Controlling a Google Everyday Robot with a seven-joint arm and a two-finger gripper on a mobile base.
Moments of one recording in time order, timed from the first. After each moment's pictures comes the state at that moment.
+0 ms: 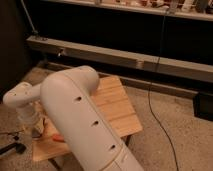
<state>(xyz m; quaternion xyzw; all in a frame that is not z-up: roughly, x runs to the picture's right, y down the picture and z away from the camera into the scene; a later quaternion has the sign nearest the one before) -0.392 0.211 0.763 -0.35 0.28 0.58 0.68</state>
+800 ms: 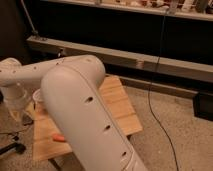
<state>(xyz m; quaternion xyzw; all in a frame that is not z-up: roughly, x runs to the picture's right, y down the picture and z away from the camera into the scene) -0.394 0.120 0.699 -0.35 0.25 0.56 0.71</state>
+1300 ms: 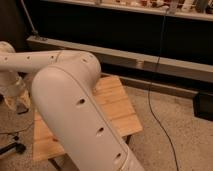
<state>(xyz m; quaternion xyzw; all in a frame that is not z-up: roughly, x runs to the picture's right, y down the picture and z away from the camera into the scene) -0.408 0.067 0.677 -0.34 0.25 0.55 0.72</state>
